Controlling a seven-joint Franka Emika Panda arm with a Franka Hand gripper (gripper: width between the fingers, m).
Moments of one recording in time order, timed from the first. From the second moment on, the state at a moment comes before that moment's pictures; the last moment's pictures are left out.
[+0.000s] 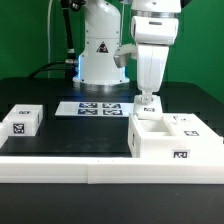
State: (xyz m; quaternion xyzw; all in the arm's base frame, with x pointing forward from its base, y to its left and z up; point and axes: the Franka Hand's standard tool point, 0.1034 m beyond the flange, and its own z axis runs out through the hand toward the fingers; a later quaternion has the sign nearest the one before) arm 0.459 0.061 0.062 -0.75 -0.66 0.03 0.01
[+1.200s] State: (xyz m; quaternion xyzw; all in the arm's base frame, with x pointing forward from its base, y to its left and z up) arm 0.500 0.060 0.060 -0.72 -0.69 0.01 0.00
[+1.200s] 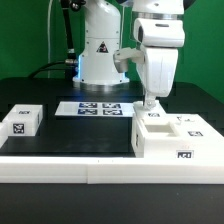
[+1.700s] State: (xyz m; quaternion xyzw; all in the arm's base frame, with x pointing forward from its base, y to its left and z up) arm 0.554 0.057 0.060 -0.73 -0.69 -0.01 -0.01
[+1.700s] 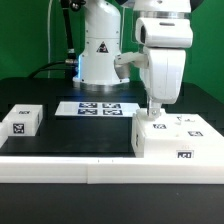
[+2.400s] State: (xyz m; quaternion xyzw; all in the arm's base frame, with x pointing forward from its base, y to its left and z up) arm 0.572 0.056 0.061 -0.73 -0.68 -0.02 -0.01
